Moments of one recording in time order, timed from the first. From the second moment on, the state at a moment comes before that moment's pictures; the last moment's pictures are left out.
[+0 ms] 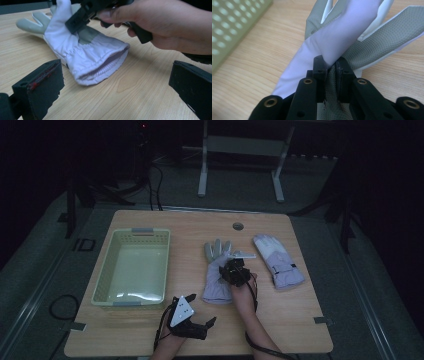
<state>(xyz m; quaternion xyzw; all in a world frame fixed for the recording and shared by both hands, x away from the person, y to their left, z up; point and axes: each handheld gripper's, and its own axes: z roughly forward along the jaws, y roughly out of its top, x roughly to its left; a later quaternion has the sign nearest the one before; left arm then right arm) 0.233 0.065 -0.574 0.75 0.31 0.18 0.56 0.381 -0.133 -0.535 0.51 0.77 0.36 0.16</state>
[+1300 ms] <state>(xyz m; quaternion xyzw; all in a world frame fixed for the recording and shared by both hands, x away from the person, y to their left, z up) 0.234 0.065 -0.574 0.75 0.31 0.18 0.56 0.393 -0.200 -0.496 0.45 0.79 0.37 0.21</state>
